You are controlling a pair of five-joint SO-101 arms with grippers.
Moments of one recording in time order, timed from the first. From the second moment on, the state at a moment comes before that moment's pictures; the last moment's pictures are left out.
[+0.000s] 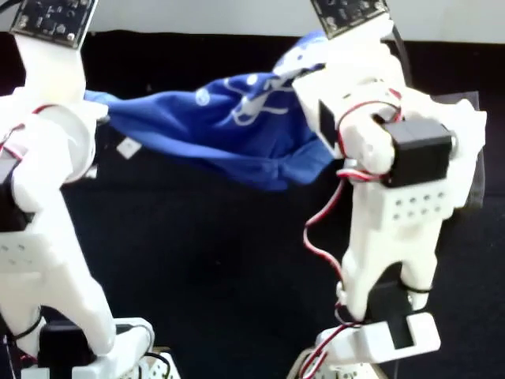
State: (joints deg) left arm -9.8 -18.5 -37.3 100.8 -17.2; right arm -16.7 -1.7 -52.8 93.7 19.2
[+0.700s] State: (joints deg) left arm -29.8 -2.1 -6.3 81.6 -17.1; right arm -23.8 25.9 -51.0 99.6 17.4
